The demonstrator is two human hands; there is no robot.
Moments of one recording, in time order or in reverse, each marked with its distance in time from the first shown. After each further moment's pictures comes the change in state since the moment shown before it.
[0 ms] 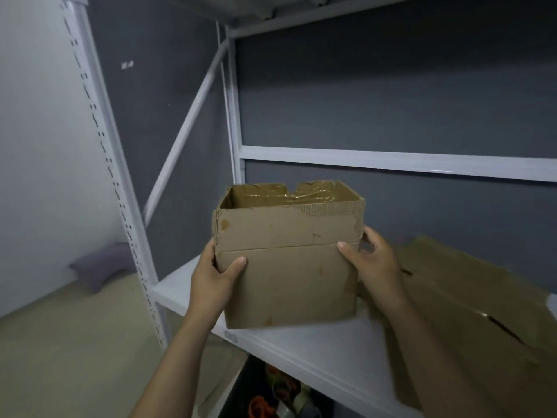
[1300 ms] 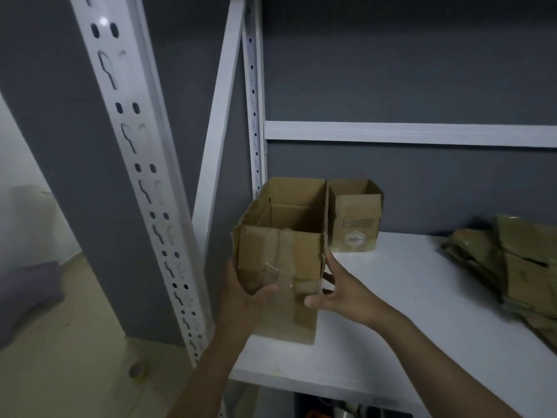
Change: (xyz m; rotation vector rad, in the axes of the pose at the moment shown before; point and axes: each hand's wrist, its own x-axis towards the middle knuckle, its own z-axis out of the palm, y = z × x) left_hand 0.278 -0.202 -0.113 -0.030 -0.399 -0.059; right_hand 0.077 0.067 0.354 -0.231 -0.409 0.290
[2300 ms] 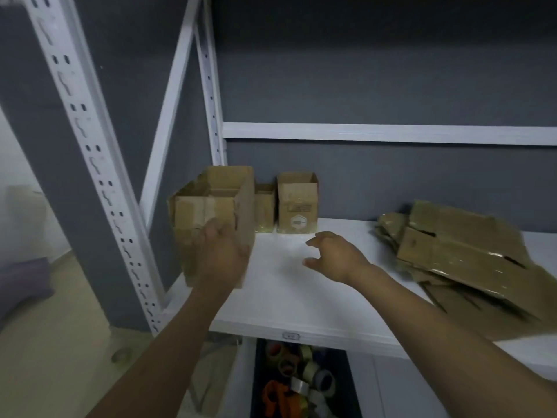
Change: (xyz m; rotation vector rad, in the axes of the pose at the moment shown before) left_hand -0.076 0.085 0.064 0.687 0.018 0.191; right_hand -0.121 -0.015 -0.098 -0.889 0.167 0.095
